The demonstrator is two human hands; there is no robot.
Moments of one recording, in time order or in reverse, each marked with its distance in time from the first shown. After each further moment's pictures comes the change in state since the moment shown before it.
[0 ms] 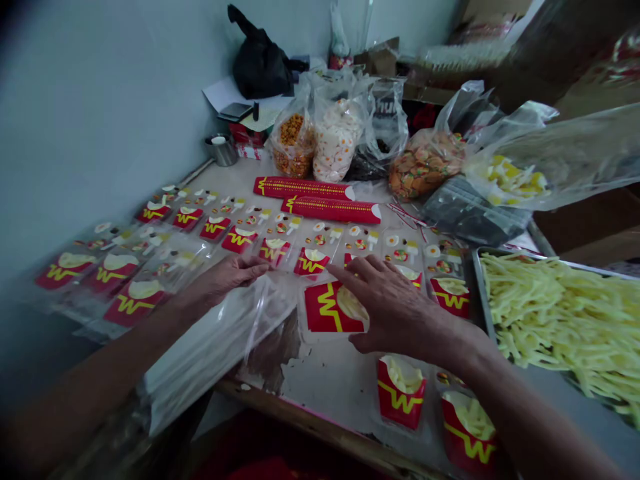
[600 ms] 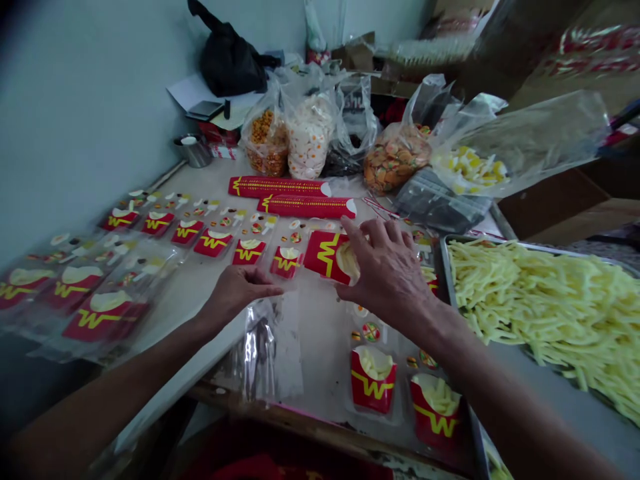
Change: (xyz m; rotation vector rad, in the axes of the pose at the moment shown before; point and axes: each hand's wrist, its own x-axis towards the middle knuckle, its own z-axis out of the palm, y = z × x) left_hand -0.004 0.010 0.084 0.177 0.187 0.088; right_hand -0.010 0.026 -0.016 -0.269 0.350 0.312
